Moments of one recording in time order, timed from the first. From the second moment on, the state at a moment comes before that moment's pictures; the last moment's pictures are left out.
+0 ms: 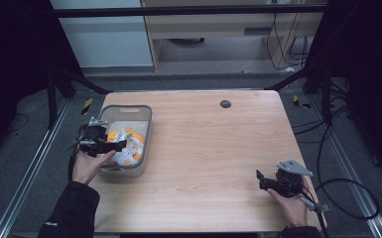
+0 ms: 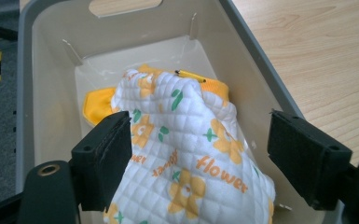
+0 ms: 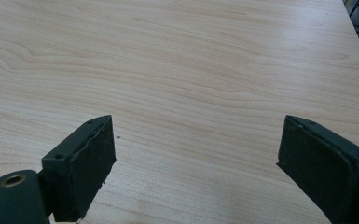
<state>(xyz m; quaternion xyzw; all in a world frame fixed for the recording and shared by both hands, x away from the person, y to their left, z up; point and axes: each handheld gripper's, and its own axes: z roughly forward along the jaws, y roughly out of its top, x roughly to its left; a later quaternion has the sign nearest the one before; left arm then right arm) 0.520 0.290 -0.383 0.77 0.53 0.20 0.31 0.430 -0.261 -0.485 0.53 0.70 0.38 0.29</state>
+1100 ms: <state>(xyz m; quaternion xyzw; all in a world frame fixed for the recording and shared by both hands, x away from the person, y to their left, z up) 0.534 0.280 -0.410 0.79 0.54 0.15 0.25 0.432 -0.262 -0.487 0.53 0.71 0.38 0.28</state>
